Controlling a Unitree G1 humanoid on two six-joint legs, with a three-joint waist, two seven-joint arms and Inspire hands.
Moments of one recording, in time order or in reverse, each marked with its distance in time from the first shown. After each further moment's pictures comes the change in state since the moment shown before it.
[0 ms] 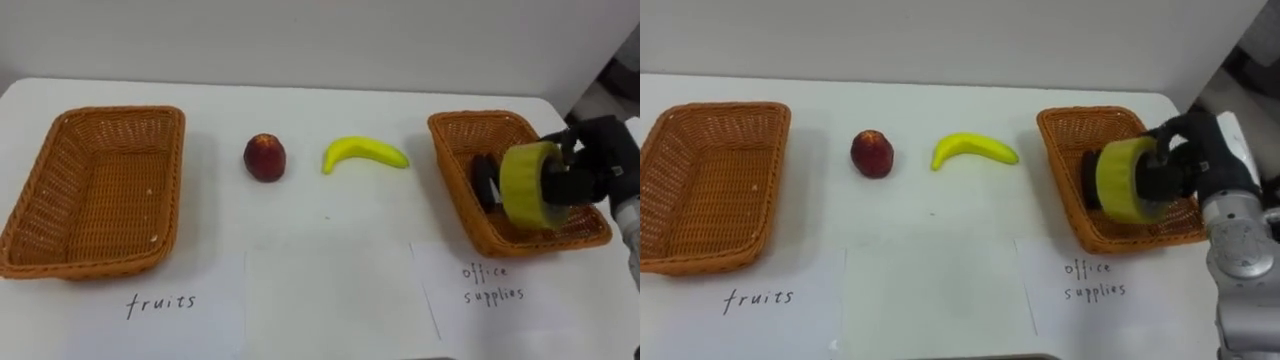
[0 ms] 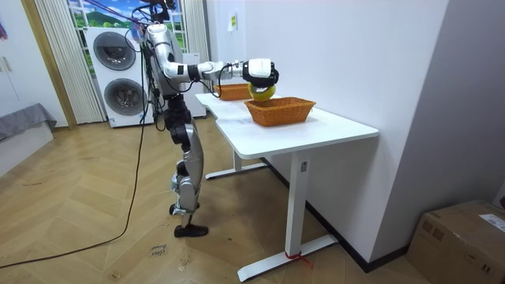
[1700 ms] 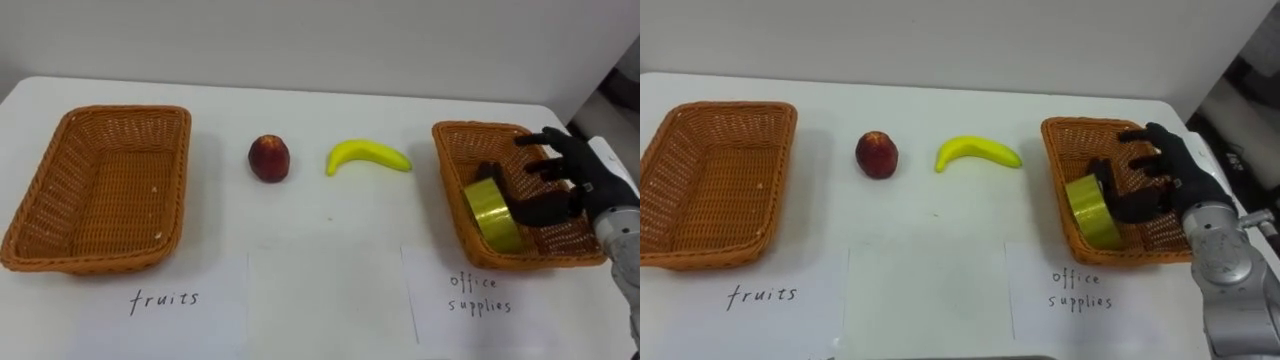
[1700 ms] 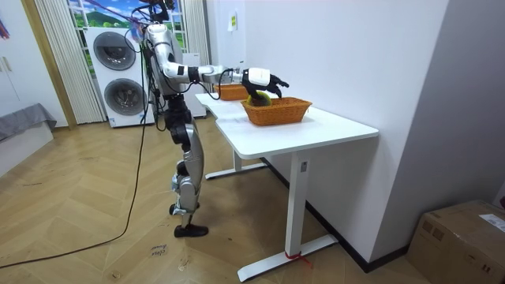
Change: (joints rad) left arm -0.016 0.002 -0.003 0.007 -0.020 -0.010 -0.014; right arm 0.000 0.000 0.020 0.002 -0.045 0.001 0.052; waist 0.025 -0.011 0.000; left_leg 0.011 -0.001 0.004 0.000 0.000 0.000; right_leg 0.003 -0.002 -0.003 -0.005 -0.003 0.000
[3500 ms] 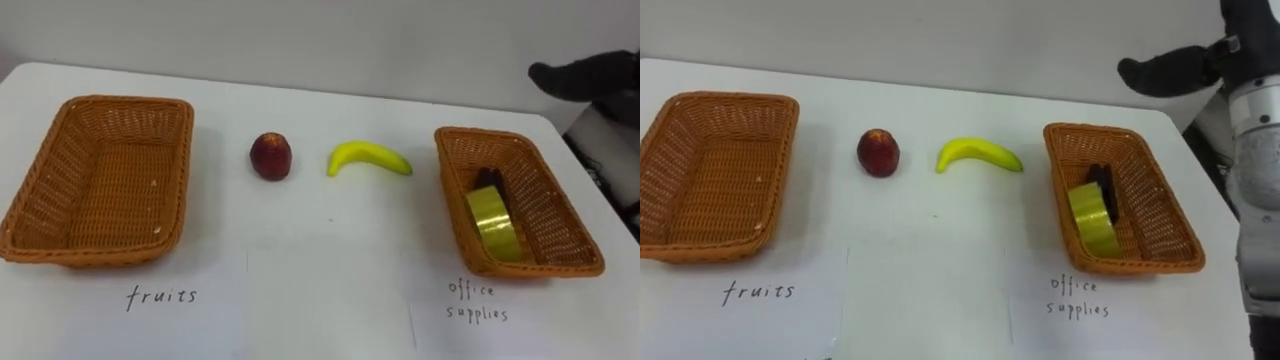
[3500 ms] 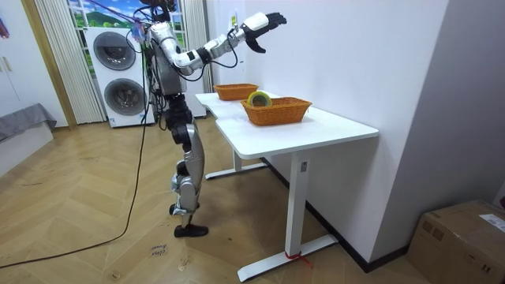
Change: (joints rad) left arm -0.010 0.016 0.033 -0.001 -0.020 -0.049 0.006; right arm -0.194 -0.105 0.004 -0.322 0.029 -0.059 -0.114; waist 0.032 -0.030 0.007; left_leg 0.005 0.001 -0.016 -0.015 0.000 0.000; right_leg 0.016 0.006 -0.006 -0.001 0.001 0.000
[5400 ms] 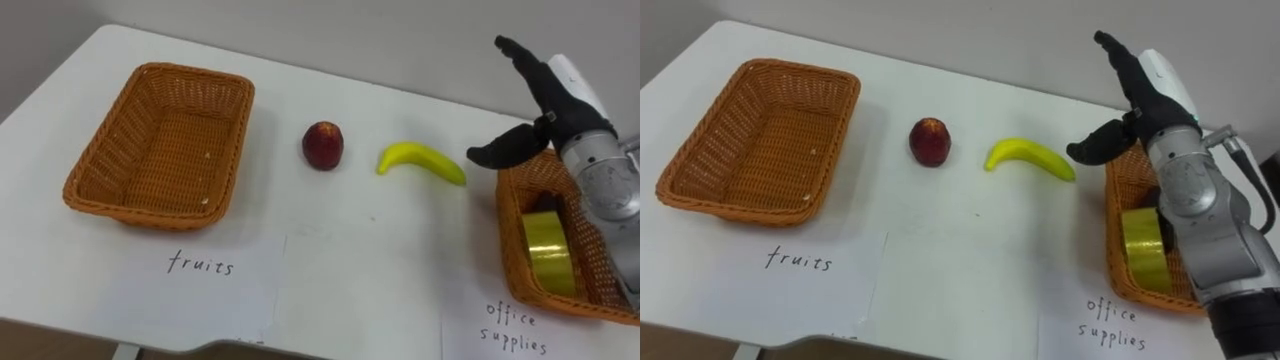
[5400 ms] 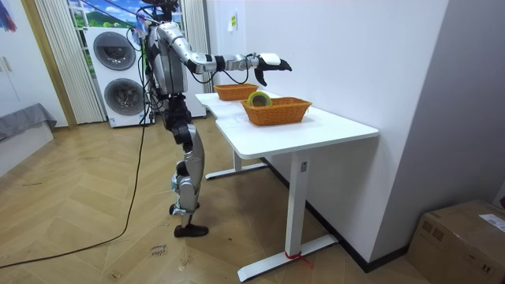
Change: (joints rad) left arm 0.015 0.042 -0.056 -0.060 -0.016 0.026 -0.010; right arm -0.055 -0.011 0.257 0.351 0.014 0.020 0.019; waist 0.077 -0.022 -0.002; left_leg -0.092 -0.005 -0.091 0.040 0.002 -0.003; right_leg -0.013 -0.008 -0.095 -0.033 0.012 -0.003
